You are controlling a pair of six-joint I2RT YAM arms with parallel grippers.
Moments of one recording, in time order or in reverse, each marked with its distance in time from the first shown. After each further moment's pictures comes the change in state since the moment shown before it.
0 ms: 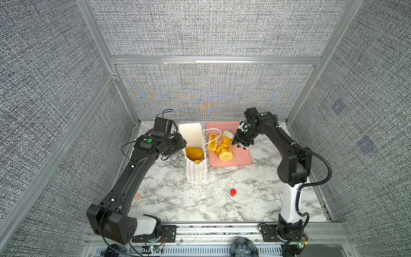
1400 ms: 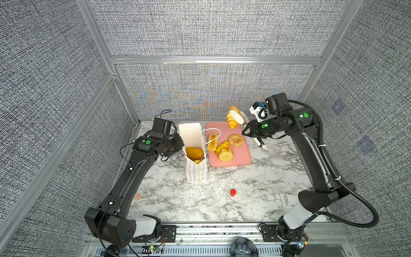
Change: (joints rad) left arm 0.000 -0.015 -0.008 0.010 0.009 -0.047; right arm 0.093 -0.415 0.143 -0.134 0.145 -0.115
